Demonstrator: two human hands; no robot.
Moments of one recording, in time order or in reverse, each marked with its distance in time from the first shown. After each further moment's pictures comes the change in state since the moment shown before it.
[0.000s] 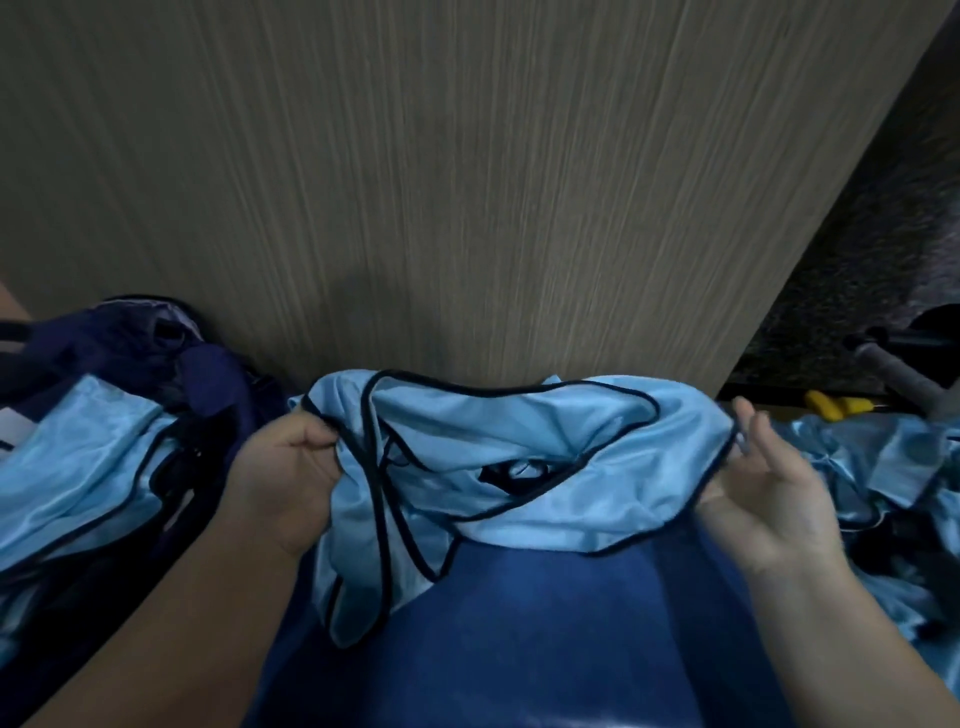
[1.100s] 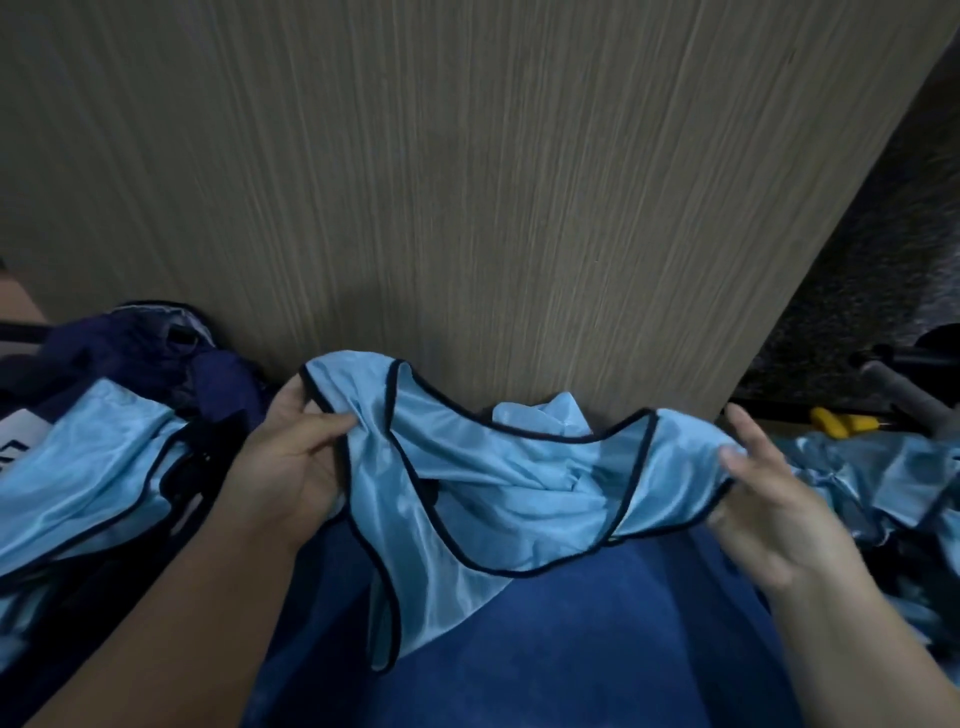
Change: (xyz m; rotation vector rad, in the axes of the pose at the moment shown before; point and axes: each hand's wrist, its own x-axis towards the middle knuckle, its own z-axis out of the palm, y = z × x) left_hand 0.006 0.006 -0.002 0.140 0.098 0.251; right_hand -0.010 -0.009 0.008 -0.316 0.023 -0.003
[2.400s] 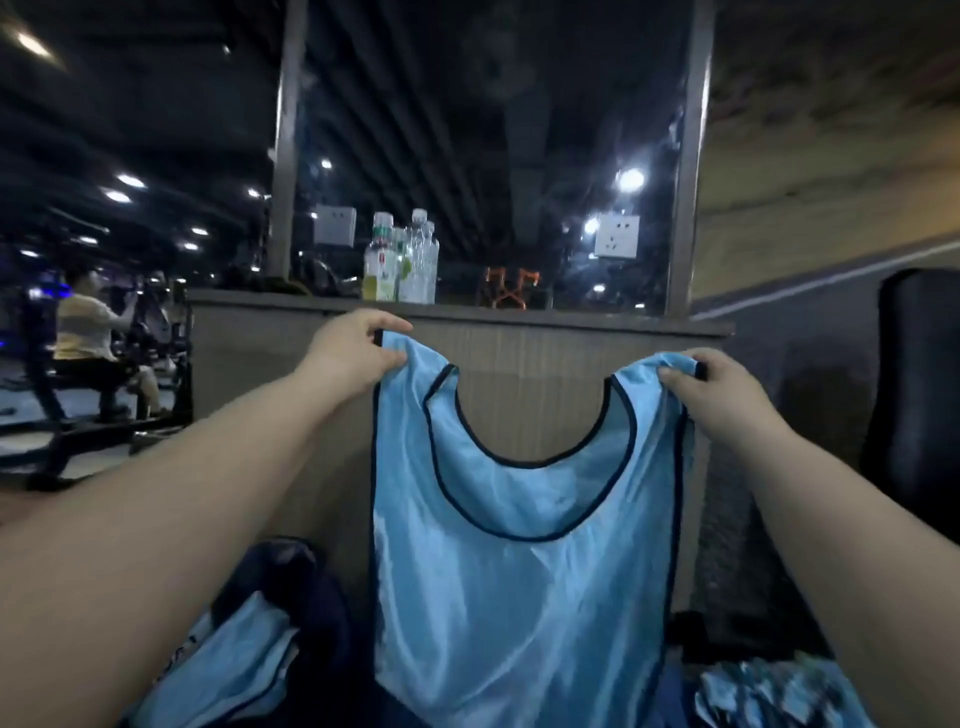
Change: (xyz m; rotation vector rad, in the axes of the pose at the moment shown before) left_hand -0.093 0.314 0.134 1.147 0.122 0.654; right_hand -0.116 -0.258 0.202 -0.987 0.060 -0.765
